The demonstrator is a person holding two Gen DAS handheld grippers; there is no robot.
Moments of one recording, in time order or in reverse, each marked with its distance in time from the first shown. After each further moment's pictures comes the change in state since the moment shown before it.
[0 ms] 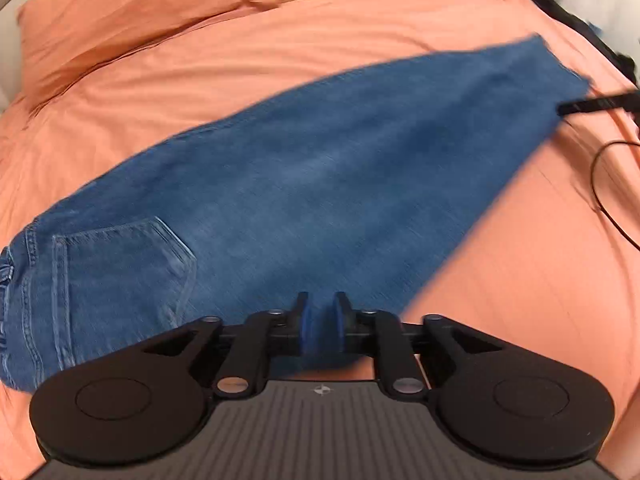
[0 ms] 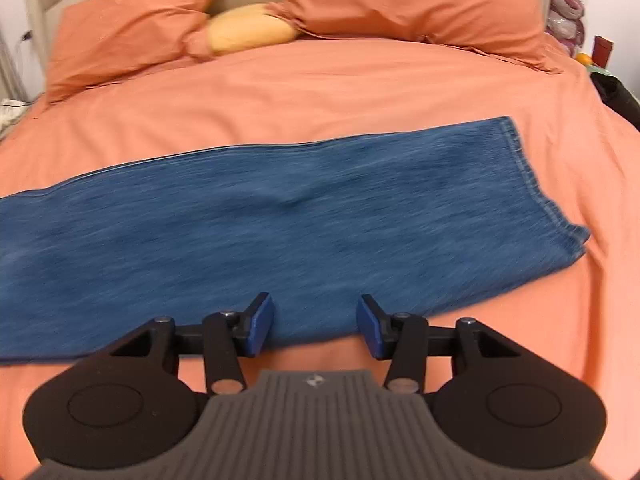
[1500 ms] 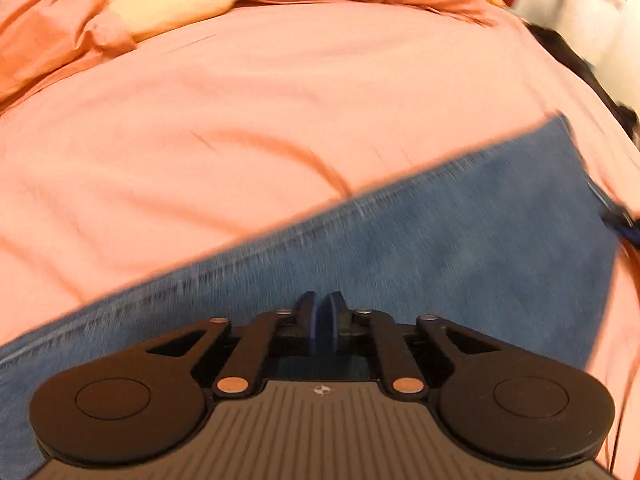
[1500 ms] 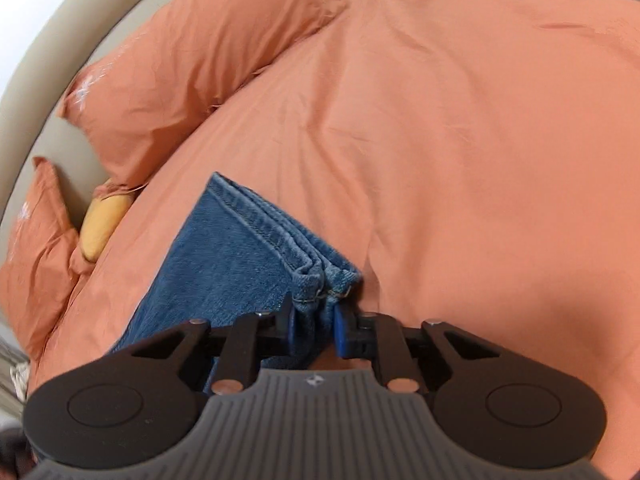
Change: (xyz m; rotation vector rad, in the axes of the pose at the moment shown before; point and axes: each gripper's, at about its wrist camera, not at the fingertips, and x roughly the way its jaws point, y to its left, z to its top) left arm 0.188 -0.114 0.252 -0.072 -0.025 -0.158; right arm 0.059 -0.236 -0.019 0.695 -0.199 0.052
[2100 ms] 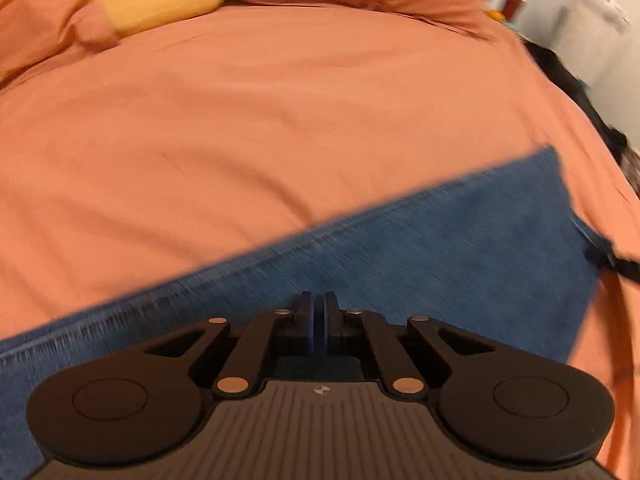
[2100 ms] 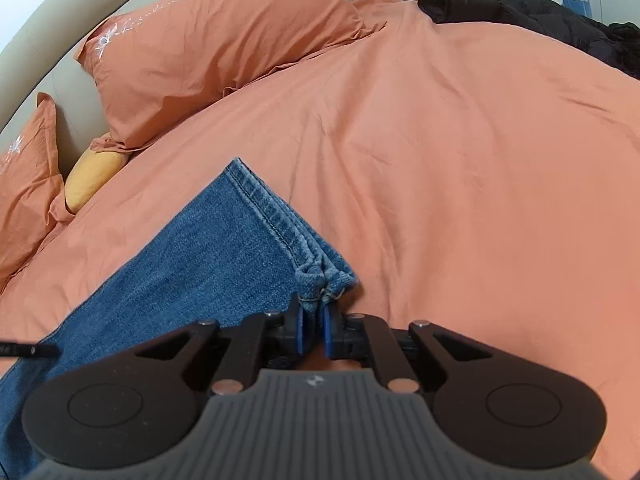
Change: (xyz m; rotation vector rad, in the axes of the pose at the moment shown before) left arm -0.013 -0.018 0.010 -0.015 0.026 -0.069; right arm -0.004 0.027 0.002 -0.199 0.000 -0.104
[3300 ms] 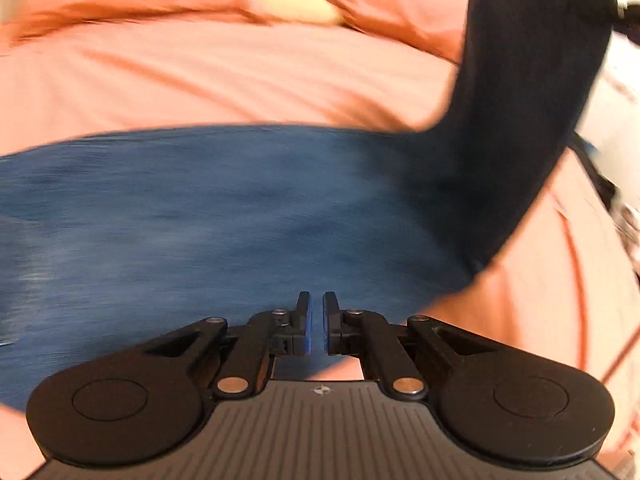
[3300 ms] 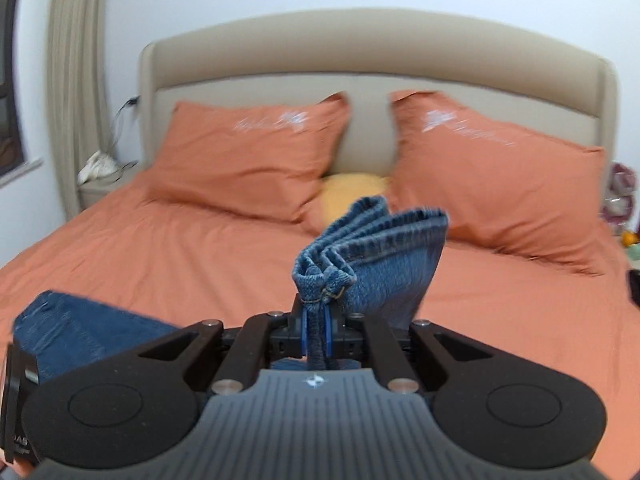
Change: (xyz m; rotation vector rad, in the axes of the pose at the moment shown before) left arm -0.164 0.090 -0.208 -0.264 -0.138 0.068; right arm -0.206 0.360 -0.039 -0.692 -0.152 0.321
